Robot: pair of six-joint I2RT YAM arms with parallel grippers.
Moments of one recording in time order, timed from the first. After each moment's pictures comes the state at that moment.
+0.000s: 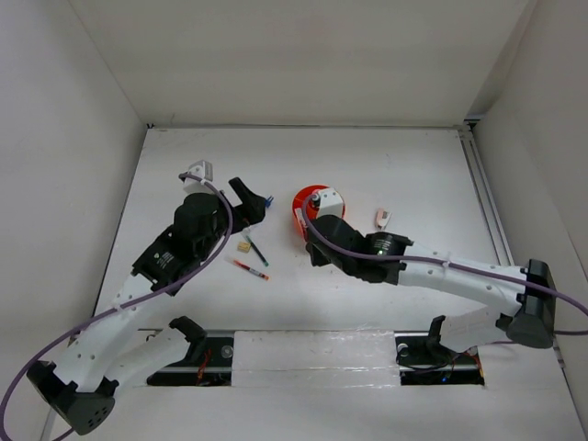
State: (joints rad) left arm -0.62 0.82 0.93 -0.50 -0.31 -0.75; right arm 1.15 1.37 1.17 -0.54 0.50 0.64
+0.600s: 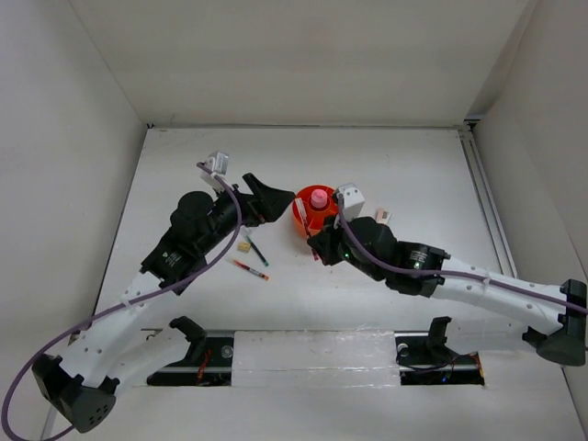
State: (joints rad) left arm -0.62 0.84 0.87 -0.13 0.05 -0.79; right arm 1.15 1.13 1.03 -0.32 0.42 0.55
